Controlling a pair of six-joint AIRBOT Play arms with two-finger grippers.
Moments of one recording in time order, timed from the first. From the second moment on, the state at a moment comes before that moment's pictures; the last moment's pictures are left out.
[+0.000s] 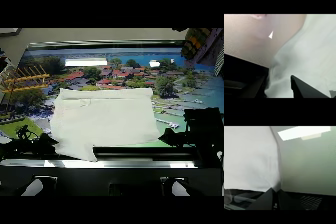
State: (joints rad) left arm 0.55 -1.05 0.40 0.96 -1.11 -1.39; right arm -0.44 -1.15 0.55 2.27 -1.16 -1.94
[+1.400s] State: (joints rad) left arm 0.55 -1.06 0.35 0.97 -1.12 -1.39; right arm -0.44 -1.13 0.55 2.27 -1.18 -1.94
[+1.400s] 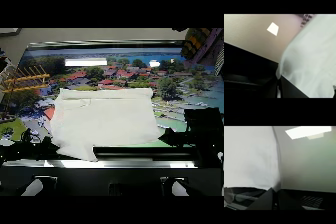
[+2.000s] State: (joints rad) left arm 0.47 -1.02 0.76 0.90 -1.06 -1.39; right arm -0.25 -1.07 0.77 2.36 -1.05 -2.06
